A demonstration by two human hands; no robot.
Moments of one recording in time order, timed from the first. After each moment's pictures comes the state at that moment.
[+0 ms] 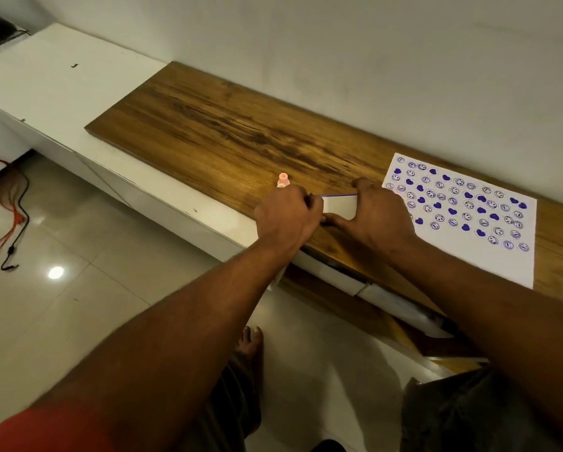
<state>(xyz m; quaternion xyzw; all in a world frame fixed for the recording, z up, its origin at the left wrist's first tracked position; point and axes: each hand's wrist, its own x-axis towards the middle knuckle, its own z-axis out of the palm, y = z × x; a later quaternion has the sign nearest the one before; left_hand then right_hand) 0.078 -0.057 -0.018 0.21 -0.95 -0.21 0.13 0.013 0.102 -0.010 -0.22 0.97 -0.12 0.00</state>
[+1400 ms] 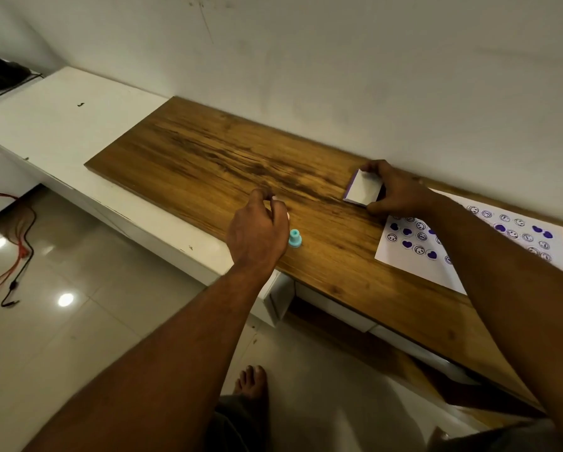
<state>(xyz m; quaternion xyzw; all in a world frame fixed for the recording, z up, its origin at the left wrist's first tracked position) 0.056 -0.102 -0.023 0.29 -0.87 -0.32 0.24 -0.148 0.123 -0.028 -0.26 0.91 -0.24 0.19</state>
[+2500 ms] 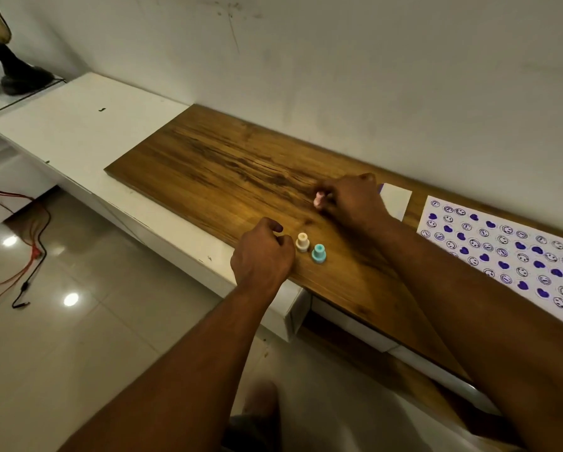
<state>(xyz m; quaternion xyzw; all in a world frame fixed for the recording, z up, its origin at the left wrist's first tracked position) 0.068 -0.137 -0.039 0.35 -0.89 -0.28 0.11 -0.106 -0.008 -0.033 -0.36 0.91 -0.18 -0.01</state>
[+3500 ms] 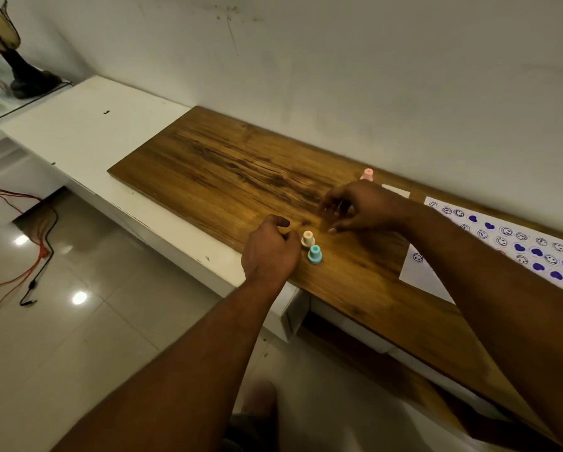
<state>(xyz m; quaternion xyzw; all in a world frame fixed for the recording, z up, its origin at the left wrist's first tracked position) 0.053 -0.124 -0.037 0.36 -0.86 -0.36 0.10 -0.121 0.029 -0.001 -0.46 0.83 -0.21 0.23</state>
